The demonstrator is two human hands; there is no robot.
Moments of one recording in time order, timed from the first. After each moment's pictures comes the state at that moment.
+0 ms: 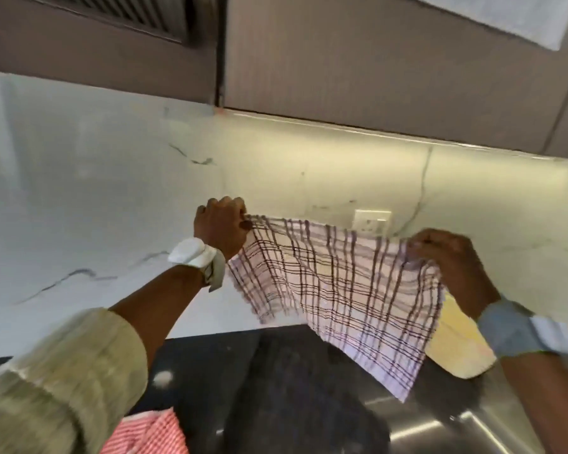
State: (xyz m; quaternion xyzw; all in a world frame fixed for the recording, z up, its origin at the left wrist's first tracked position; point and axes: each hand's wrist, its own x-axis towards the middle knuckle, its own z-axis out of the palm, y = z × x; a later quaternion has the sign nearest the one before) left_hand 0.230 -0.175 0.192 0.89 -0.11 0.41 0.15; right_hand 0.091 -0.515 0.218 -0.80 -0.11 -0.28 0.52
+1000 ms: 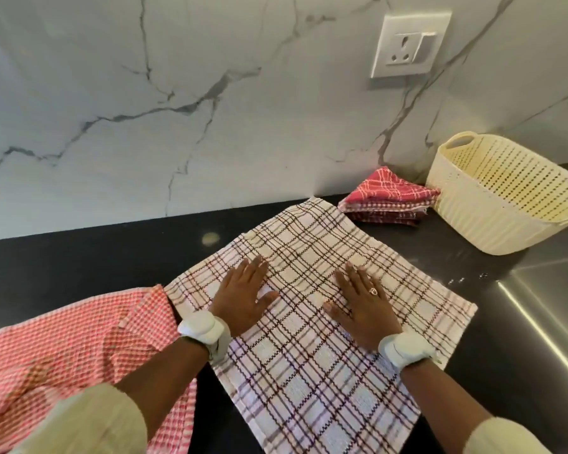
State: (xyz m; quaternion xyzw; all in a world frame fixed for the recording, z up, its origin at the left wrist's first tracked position) left_hand 0.133 -0.251 -0.115 0.98 -0.16 -0.09 0.09; right_hand 0.102 -0.533 -0.143 -0.99 -0.10 0.04 0.10
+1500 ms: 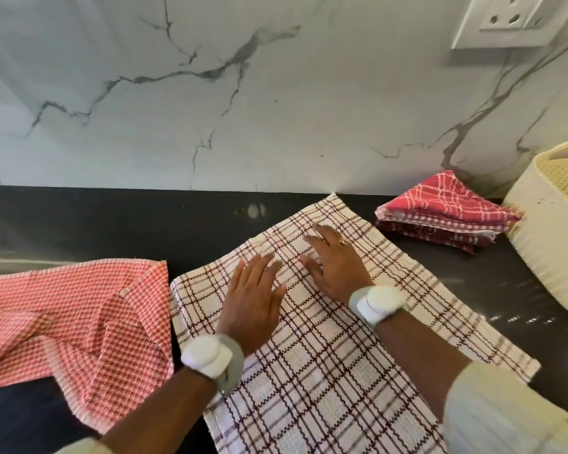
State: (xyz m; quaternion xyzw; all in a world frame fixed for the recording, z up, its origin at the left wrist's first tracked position) left_hand 0.119 -0.306 -0.115 0.99 0.00 0.04 0.16; right_hand 0.228 -0.476 -0.116 -0.94 -0.27 -0.02 0.19
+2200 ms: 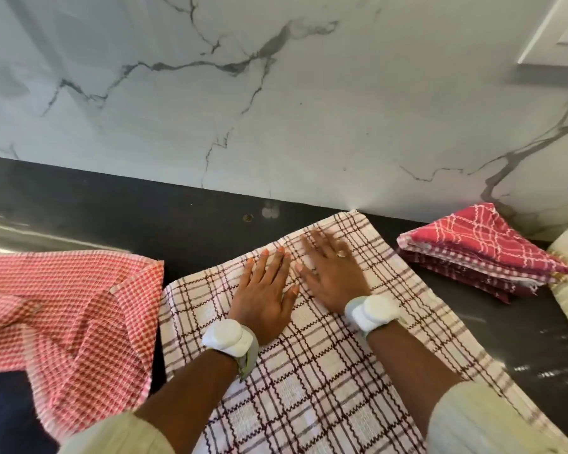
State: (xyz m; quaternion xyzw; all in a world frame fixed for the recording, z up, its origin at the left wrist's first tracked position) left_hand 0.178 -0.313 -0.141 0.99 0.04 -0.04 0.09; right_hand 0.278 -0.458 -0.150 -0.94 -0.34 0.04 0.09
